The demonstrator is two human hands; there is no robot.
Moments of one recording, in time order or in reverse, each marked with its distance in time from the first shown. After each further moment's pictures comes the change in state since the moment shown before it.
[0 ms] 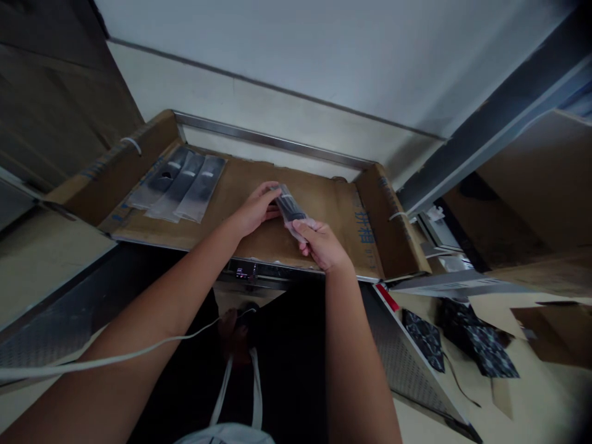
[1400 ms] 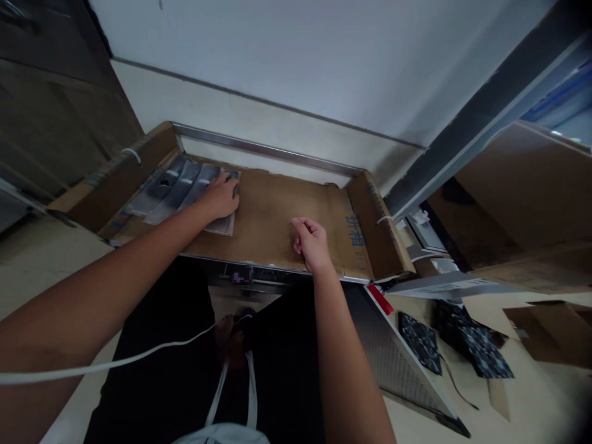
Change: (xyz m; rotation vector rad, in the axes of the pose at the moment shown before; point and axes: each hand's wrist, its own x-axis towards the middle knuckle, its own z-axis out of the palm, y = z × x) left_hand 0.023 0.047 -0.089 1.754 0.183 0.303; right_hand 0.012 0.012 0.008 0.011 0.306 -0.173
